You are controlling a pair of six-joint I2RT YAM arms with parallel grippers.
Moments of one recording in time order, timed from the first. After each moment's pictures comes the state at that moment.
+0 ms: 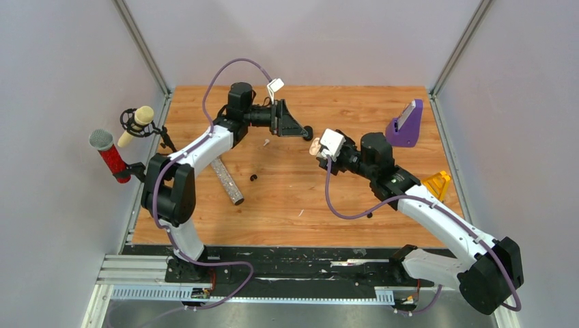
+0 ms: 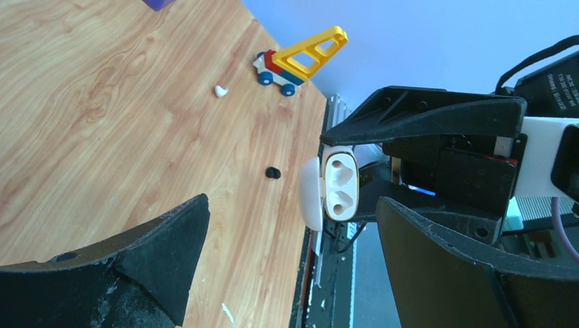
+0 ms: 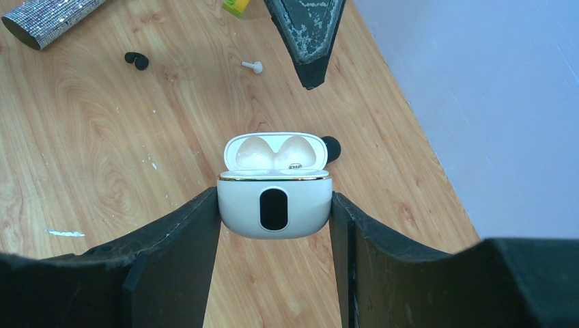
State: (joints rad) left arm -0.39 1.77 1.35 0.13 1.09 -0.58; right arm 0.60 1.10 0.85 -0.04 -0.28 -0.58
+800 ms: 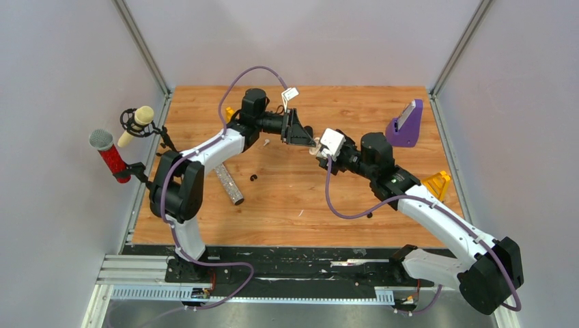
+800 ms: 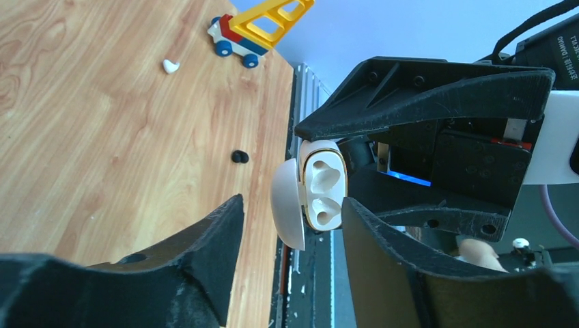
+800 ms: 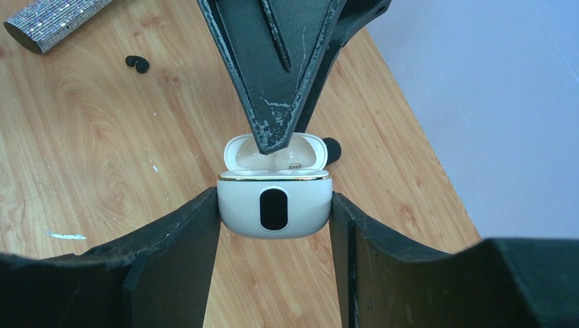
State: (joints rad) left arm -0.47 1.83 1.34 0.22 1.17 -0.64; right arm 0.60 1.10 0.85 -0.03 -0.28 -0.57
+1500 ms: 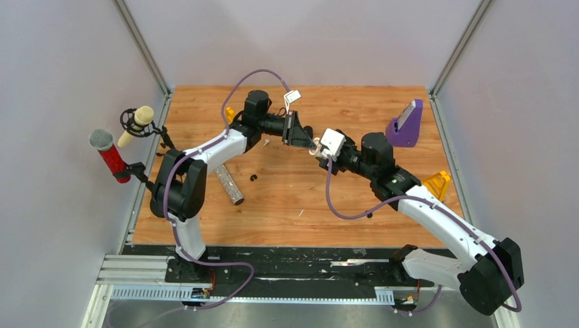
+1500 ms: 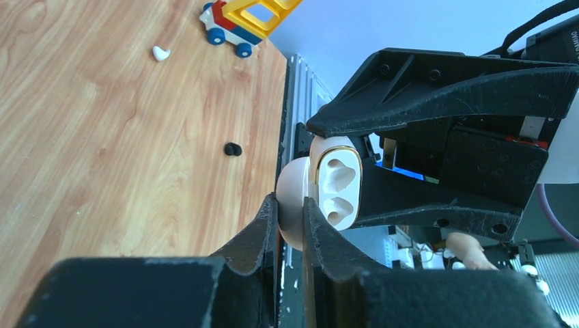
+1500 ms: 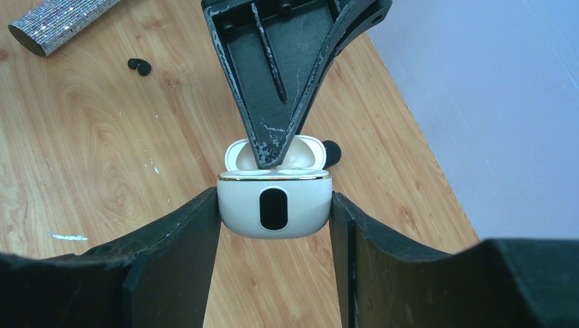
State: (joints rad) left arm -0.48 1.85 1.34 0.22 1.19 -0.65; right arm 0.60 1.10 0.85 -0.03 -0.29 -0.57
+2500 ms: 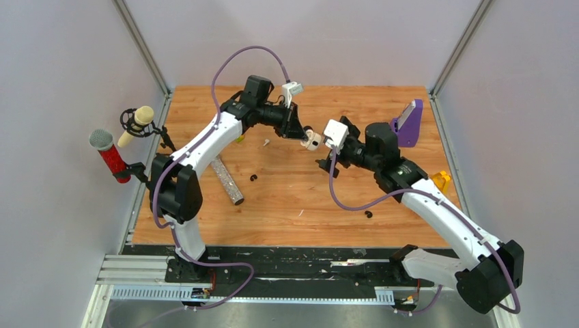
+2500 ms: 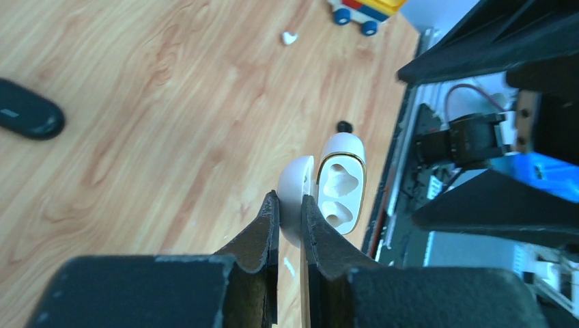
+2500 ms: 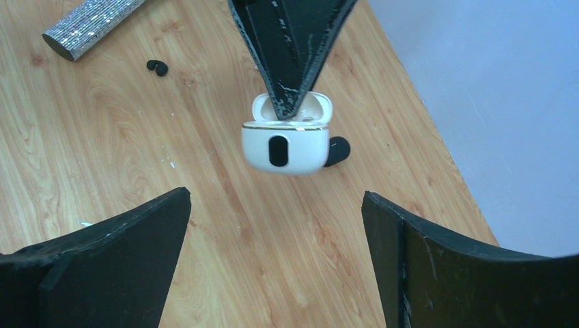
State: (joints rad) left arm -0.48 1.82 1.64 -0.48 0.90 -0.09; right arm 0.56 1.12 0.96 -0.18 -0.36 -0.56
